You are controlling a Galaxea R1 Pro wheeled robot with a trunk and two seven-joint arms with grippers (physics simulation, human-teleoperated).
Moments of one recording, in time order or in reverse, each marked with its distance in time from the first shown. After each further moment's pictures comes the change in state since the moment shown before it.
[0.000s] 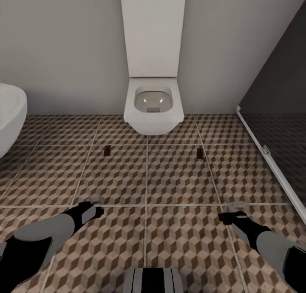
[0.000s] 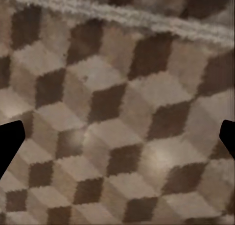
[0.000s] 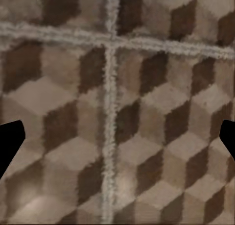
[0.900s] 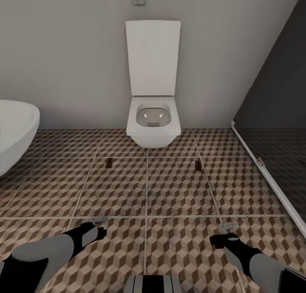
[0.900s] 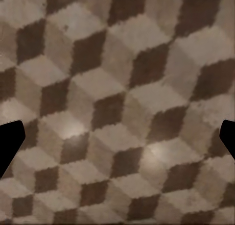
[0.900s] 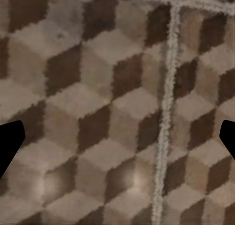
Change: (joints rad) left arm 0.131 -0.002 -0.002 -0.067 0.000 -0.049 0.002; right arm 0.140 0.081 0.002 0.000 0.006 -0.010 -0.002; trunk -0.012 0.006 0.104
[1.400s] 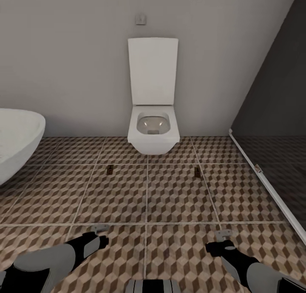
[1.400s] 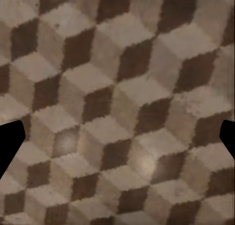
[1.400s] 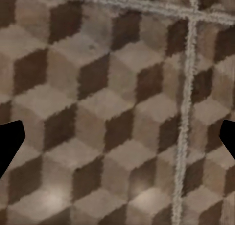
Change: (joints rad) left arm 0.058 -0.024 -0.003 -0.001 -0.005 -0.050 0.003; right arm 0.050 0.034 0.001 -0.001 0.000 -0.043 -0.002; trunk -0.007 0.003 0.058
